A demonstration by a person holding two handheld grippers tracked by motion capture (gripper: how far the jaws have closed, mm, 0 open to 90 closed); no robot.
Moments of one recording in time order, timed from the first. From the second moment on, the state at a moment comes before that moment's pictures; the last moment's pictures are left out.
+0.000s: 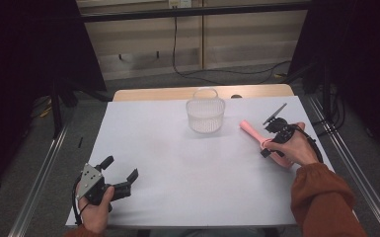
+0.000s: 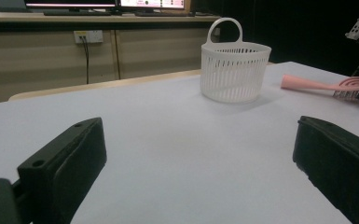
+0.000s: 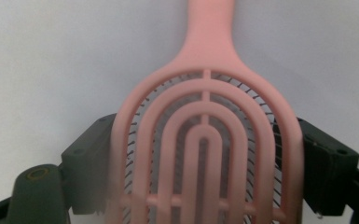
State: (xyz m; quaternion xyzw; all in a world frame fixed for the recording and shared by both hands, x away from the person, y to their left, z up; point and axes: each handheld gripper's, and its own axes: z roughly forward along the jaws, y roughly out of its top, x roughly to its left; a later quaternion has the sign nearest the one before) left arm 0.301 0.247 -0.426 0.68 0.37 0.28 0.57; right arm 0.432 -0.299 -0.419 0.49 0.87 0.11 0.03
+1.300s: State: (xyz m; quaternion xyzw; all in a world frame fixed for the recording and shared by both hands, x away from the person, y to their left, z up) left arm 0.301 0.247 -0.426 0.68 0.37 0.28 0.57; right arm 0.426 -0.299 -0.417 0.48 0.87 0.10 0.06
